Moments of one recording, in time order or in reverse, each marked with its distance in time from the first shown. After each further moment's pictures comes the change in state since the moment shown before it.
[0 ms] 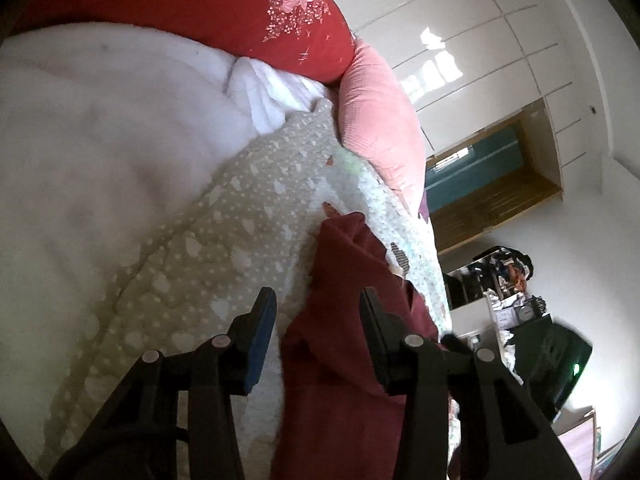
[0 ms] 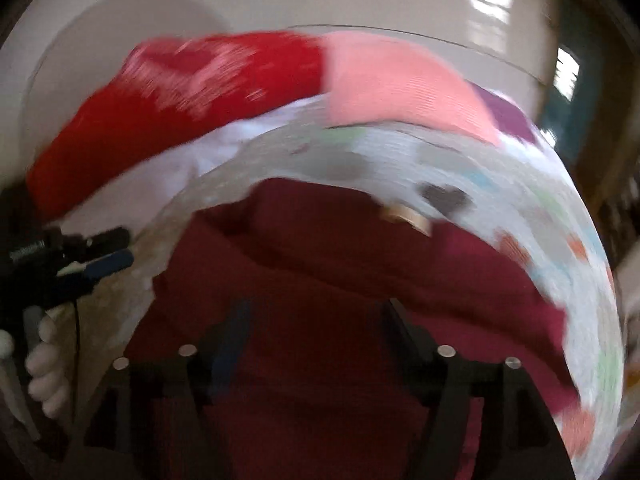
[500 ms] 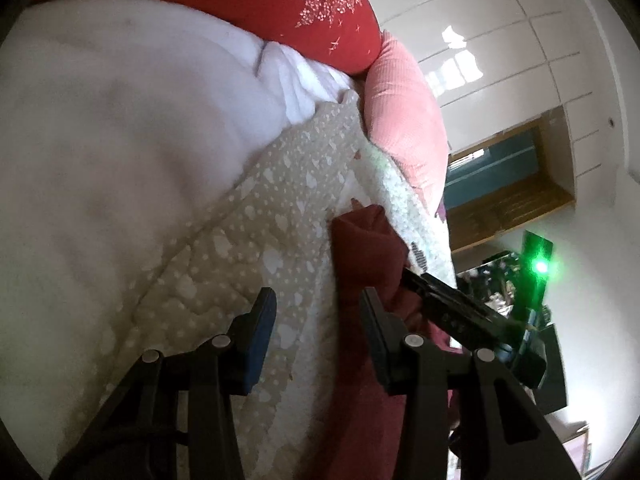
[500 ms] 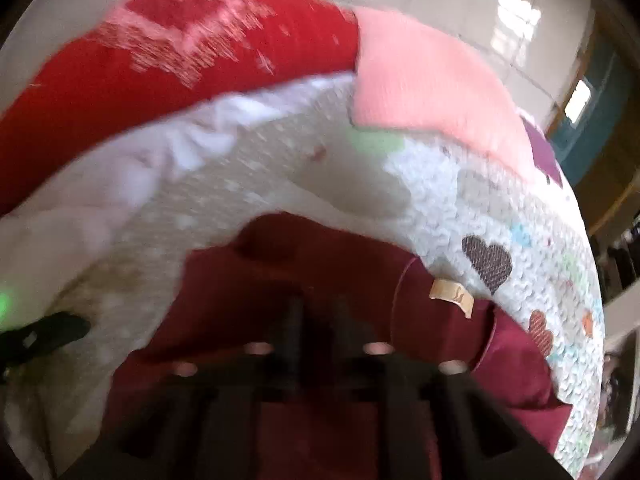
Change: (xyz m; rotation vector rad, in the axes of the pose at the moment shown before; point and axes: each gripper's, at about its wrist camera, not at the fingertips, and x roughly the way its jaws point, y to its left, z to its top) left arm 0.014 0.017 0.005 -0.052 0.040 0.049; right arm 0.100 0.015 0.067 -0.065 0.166 -0.124
